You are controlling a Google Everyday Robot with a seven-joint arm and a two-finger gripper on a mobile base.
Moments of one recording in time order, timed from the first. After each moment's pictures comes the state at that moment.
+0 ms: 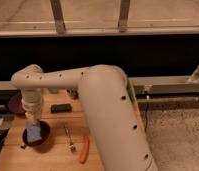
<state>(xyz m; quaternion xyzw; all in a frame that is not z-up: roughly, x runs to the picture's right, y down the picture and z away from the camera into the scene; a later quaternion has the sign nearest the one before) -0.331 0.164 0.750 -0.47 0.01 0.19 0.87</state>
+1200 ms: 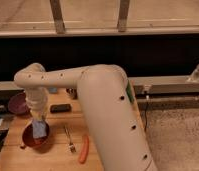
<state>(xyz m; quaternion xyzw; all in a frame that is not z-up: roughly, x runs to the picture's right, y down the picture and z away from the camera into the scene) -0.308 0.145 0.761 -0.43 0.05 0.21 0.88</state>
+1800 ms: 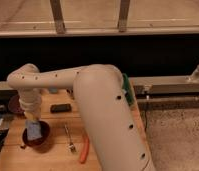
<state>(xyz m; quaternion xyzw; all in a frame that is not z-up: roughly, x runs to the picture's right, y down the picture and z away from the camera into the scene) -0.328 0.154 0.745 -0.44 0.02 0.18 0.88</state>
